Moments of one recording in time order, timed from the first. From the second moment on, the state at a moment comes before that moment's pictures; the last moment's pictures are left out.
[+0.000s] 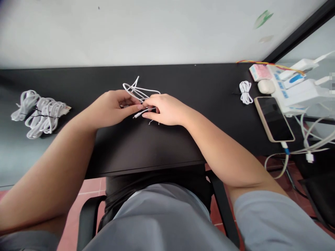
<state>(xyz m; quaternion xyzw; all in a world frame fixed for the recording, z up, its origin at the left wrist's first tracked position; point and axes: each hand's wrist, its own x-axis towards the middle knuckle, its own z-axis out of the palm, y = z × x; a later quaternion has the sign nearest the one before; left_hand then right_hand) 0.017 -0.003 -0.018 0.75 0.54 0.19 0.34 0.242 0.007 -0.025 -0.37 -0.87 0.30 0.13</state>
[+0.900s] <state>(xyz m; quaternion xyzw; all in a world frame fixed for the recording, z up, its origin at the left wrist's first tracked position) 0.016 -0.005 -0.015 0.75 0.54 0.18 0.34 0.241 0.007 -0.026 -0.37 -0.87 0.29 0.13</state>
